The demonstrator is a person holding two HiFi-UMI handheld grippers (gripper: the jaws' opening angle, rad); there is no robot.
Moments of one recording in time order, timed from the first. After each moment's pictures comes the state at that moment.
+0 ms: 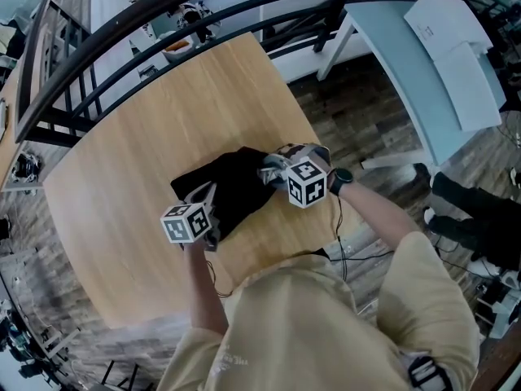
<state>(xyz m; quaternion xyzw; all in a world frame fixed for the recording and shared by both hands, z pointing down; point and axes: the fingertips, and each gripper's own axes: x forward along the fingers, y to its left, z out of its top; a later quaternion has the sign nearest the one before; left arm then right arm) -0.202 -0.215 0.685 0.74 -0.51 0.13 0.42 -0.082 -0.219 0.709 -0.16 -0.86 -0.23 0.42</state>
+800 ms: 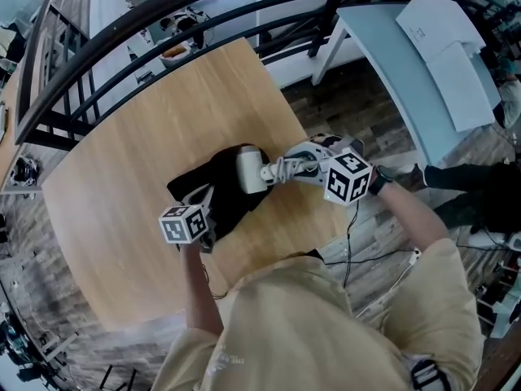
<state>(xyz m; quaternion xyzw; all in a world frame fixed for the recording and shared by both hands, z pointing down) -0.188 -0.209 0.679 0.75 -0.50 0.15 0.40 -0.002 -0.238 0.606 -0.11 -0.88 -0.24 0.39</state>
